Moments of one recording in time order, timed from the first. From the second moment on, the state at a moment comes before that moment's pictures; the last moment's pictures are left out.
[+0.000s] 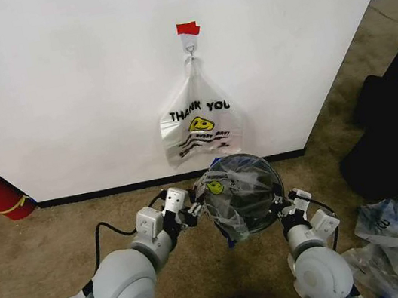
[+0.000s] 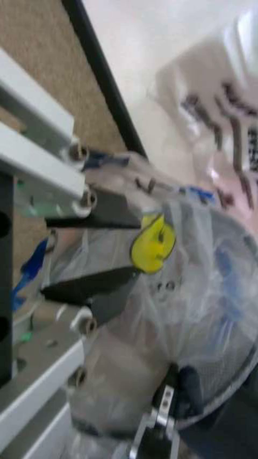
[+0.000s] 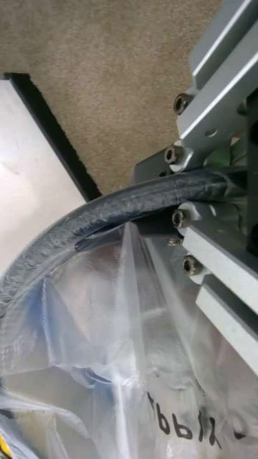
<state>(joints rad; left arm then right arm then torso) 0.93 -0.78 0.12 -2.31 -0.88 0.58 -0.45 -1.40 1.45 0.33 2.09 0.64 -0.24 0.49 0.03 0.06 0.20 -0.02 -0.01</state>
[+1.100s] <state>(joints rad) 0.58 -1.14 0.45 -1.87 -1.03 0.50 -0.71 -1.44 1.48 0.28 2.06 0.42 -0.16 0.40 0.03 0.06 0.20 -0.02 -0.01</state>
